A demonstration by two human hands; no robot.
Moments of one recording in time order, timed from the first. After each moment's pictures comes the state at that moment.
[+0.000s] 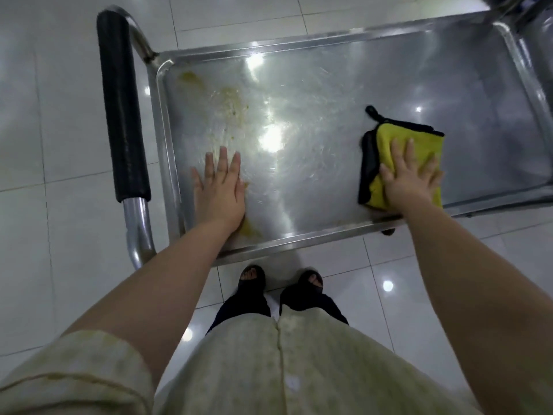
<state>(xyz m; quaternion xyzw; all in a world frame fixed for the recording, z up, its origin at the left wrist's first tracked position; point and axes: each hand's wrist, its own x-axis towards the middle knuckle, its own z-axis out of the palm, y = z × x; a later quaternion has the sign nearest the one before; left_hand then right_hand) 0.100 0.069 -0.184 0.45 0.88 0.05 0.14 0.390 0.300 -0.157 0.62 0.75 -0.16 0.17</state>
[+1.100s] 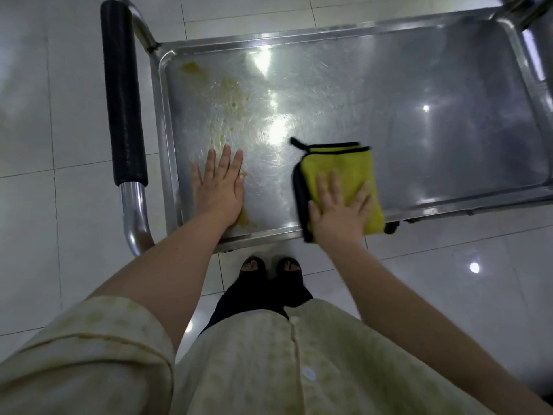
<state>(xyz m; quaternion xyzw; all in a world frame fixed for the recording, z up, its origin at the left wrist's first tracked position) 0.108 0.050 -0.181 0.46 0.88 -0.01 0.14 0.332 0.152 -0.158 0.53 0.82 -0.14 0.17</state>
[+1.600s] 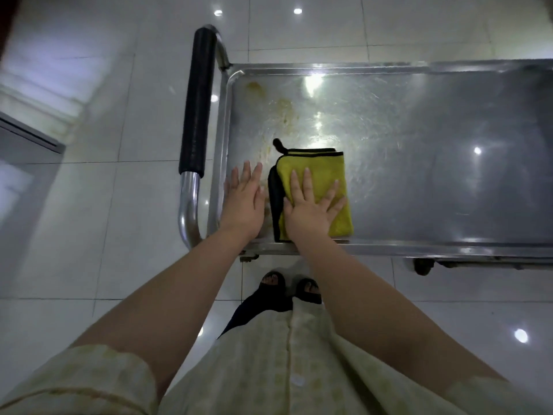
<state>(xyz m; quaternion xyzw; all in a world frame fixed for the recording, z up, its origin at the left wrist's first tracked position) 0.116 0.018 -0.125 0.36 0.89 0.22 0.20 0.218 0.116 -0.156 0.44 0.86 -0.20 0.14</state>
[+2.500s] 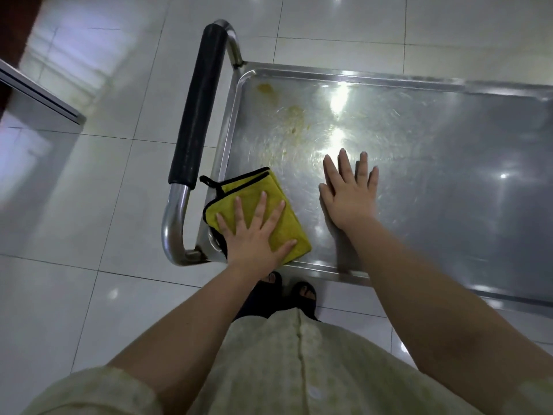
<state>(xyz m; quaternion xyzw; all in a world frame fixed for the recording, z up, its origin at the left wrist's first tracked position) 0.167 0.018 -0.158 0.34 0.92 -0.03 0.19 0.225 0.241 -0.176 0.31 0.94 -0.10 0.09</state>
